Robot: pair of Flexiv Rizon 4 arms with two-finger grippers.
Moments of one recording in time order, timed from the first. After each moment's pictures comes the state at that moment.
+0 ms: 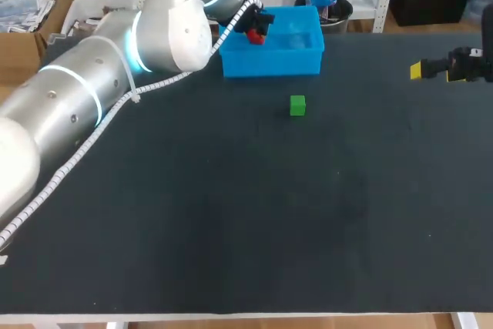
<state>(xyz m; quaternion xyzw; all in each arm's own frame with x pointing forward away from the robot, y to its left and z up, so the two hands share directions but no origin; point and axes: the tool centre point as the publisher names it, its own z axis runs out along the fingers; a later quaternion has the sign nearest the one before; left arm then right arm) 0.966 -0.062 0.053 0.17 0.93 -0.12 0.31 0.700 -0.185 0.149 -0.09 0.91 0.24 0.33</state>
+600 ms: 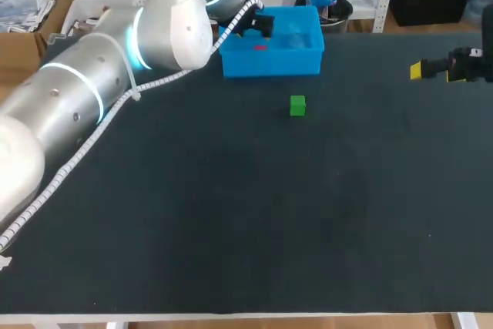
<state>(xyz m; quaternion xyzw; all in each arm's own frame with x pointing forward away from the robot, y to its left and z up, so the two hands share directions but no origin) 0.966 -0.058 0.052 0.16 0.93 -0.11 0.30 0.700 -0.185 0.149 -0.09 0.91 0.24 0.33</state>
